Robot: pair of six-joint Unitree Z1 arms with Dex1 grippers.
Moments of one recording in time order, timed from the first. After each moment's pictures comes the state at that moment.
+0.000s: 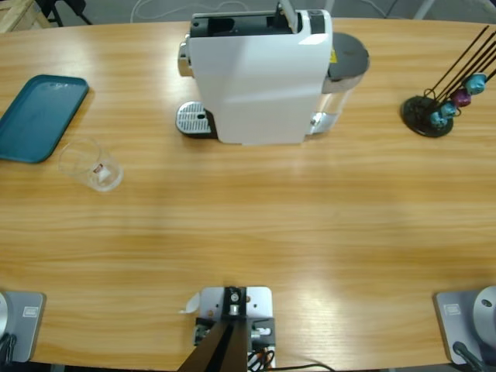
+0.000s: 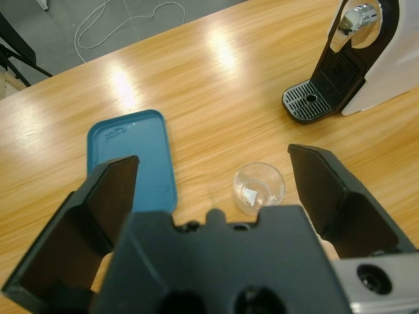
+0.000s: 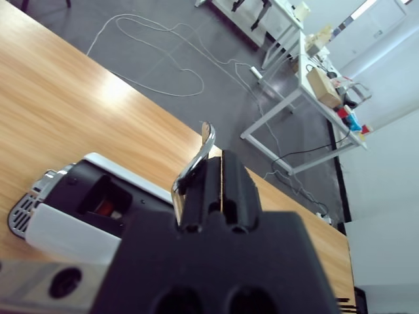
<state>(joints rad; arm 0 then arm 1) -0.57 0.87 -0.82 0.51 0.15 0.02 1.13 1.88 -1.67 0.38 -0.94 -0.07</state>
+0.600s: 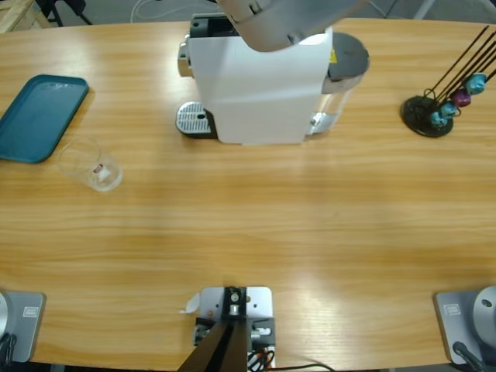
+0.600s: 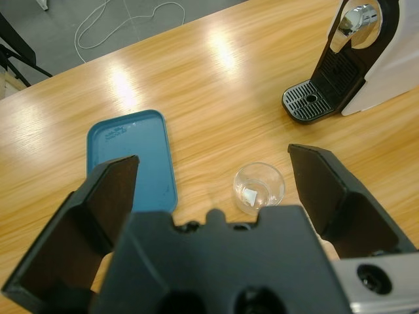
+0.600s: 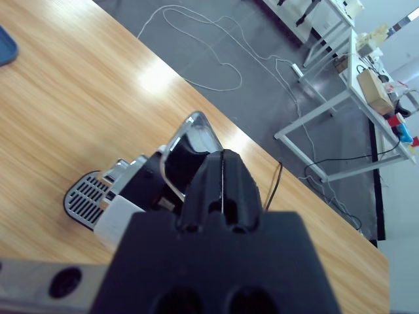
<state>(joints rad) -0.57 0.87 -0.82 0.51 0.15 0.02 1.13 1.95 -1.70 0.38 -0.78 -0.05</state>
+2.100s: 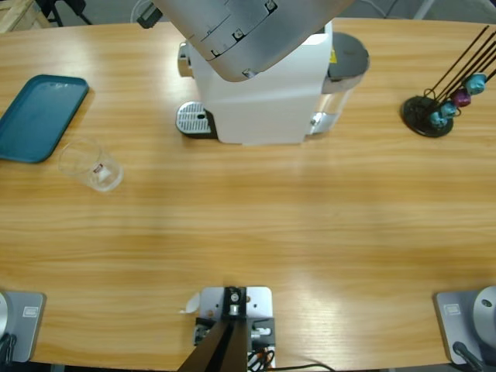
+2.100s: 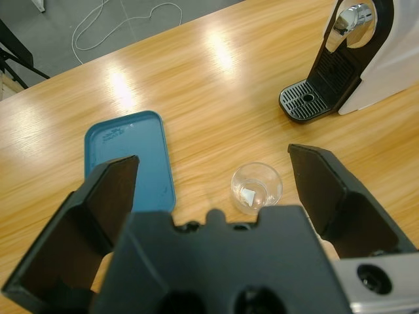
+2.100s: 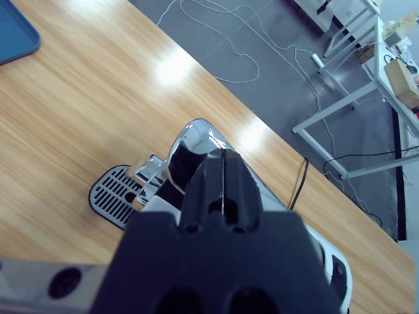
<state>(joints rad) -0.58 0.87 -0.82 0.51 0.15 0.02 1.13 2.01 -1.71 0.40 -0.72 0.01</state>
